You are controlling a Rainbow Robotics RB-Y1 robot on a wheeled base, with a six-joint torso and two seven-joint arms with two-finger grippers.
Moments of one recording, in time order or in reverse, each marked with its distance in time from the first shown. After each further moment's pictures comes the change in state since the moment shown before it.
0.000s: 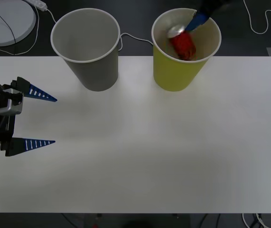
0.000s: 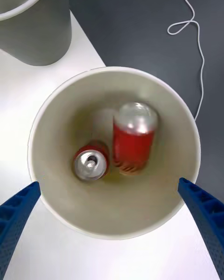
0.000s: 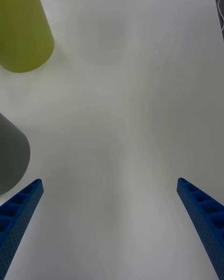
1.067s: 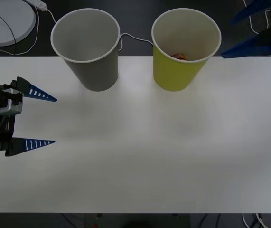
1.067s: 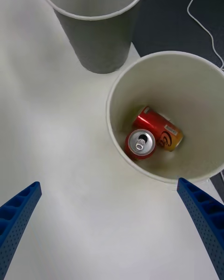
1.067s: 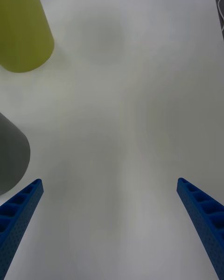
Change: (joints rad) right arm 0.548 -0.278 -0.483 -0.526 -0.356 0.000 0.097; left arm 0.000 0.000 0.000 0.000 0.000 0.000 0.000
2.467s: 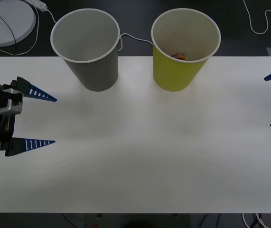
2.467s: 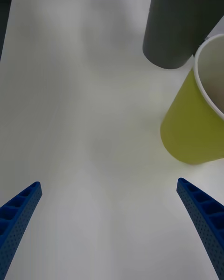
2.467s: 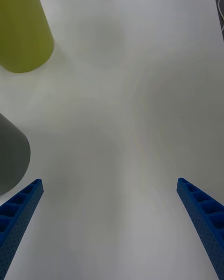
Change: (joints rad) right arm 0.740 0.023 -0.475 -0.004 -0.287 0.000 0.880; left arm 0.000 0.000 0.000 0.000 0.000 0.000 0.000
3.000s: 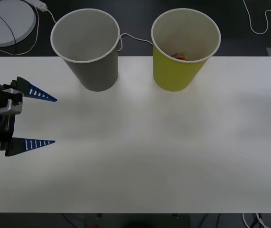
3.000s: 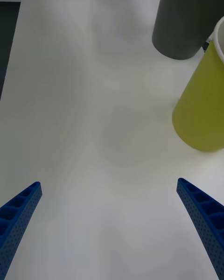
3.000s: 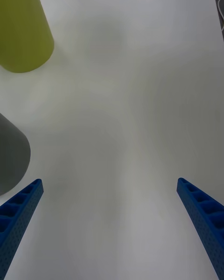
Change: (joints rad) right arm 0.117 0.002 -0.008 0.131 -0.052 0.000 0.221; left arm 0.000 0.000 0.000 0.000 0.000 0.000 0.000
